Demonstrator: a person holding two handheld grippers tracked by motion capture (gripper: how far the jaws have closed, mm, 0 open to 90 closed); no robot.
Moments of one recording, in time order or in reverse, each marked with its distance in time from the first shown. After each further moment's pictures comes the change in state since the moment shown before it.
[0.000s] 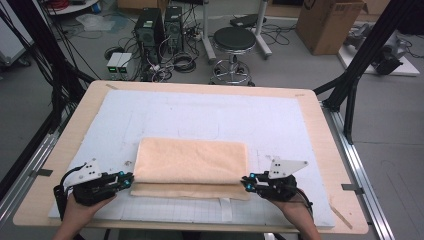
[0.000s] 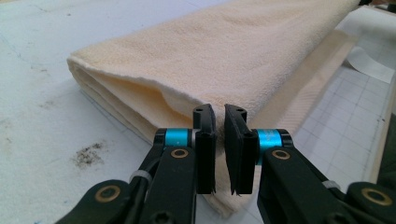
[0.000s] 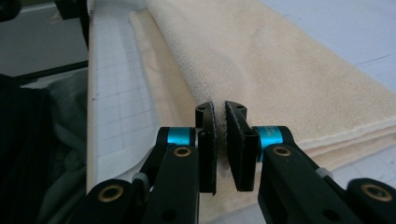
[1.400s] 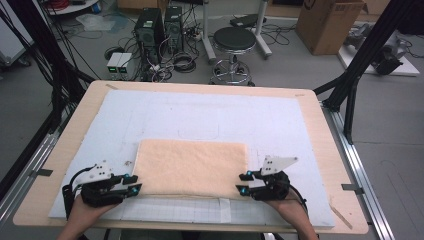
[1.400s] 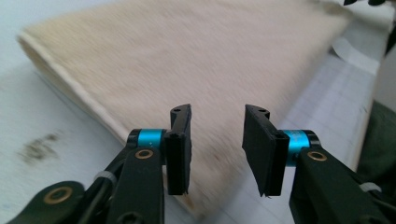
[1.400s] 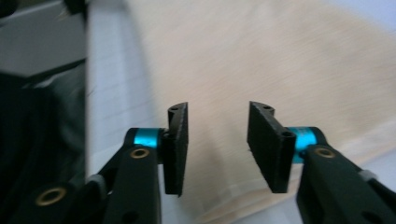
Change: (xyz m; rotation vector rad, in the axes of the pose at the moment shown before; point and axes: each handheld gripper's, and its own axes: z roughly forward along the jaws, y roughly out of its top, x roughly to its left) left arm 0.003 0.009 0.018 0.047 -0.032 -0.061; right arm -0.014 0.000 0.016 0.042 -0.001 0.096
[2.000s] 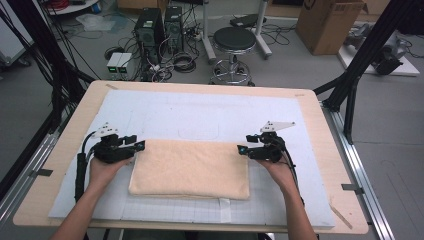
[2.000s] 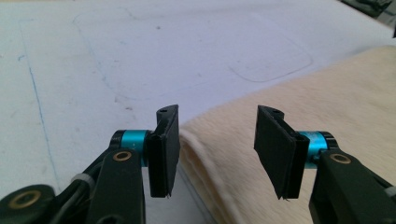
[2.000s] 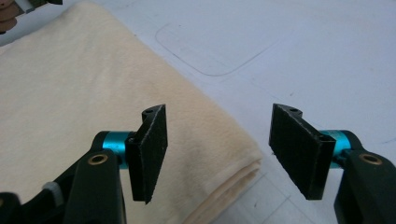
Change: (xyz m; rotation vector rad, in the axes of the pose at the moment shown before) left arm 0.077 0.043 0.053 -0.063 0.241 -0.181; right arm -0.089 0.033 0.025 -0.030 -0.192 0.179
